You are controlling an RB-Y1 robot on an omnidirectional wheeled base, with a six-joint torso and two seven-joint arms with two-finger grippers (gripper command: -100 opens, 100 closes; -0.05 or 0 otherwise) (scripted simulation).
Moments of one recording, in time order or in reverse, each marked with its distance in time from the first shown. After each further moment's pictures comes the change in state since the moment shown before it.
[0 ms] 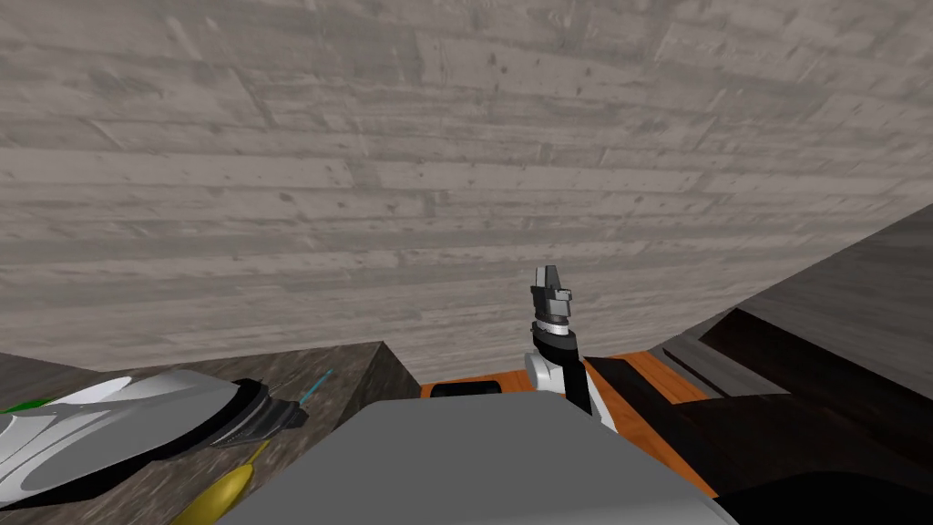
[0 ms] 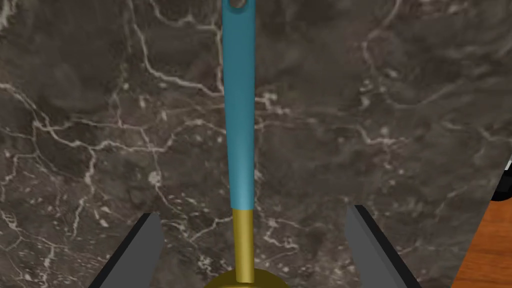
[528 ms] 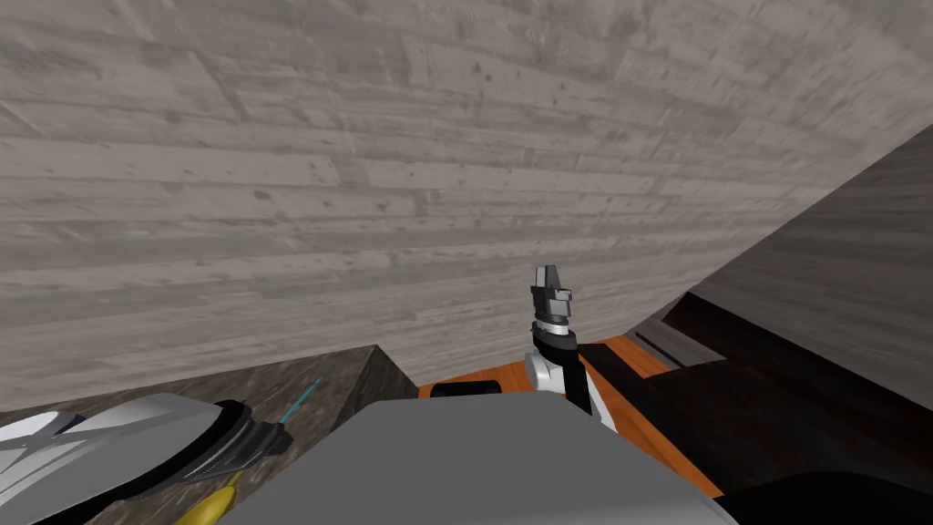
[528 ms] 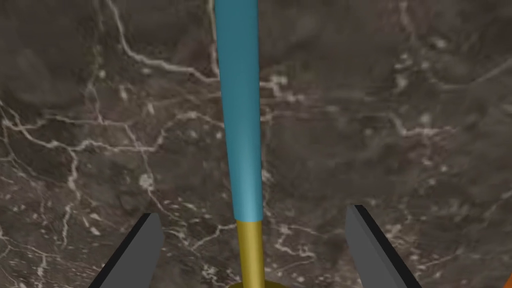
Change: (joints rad) left arm 0.032 -0.063 -0.037 0.051 -0.042 0.006 0.004; right arm 0.000 0.000 0.000 0.000 0.000 0.000 0.000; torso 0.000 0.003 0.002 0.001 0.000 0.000
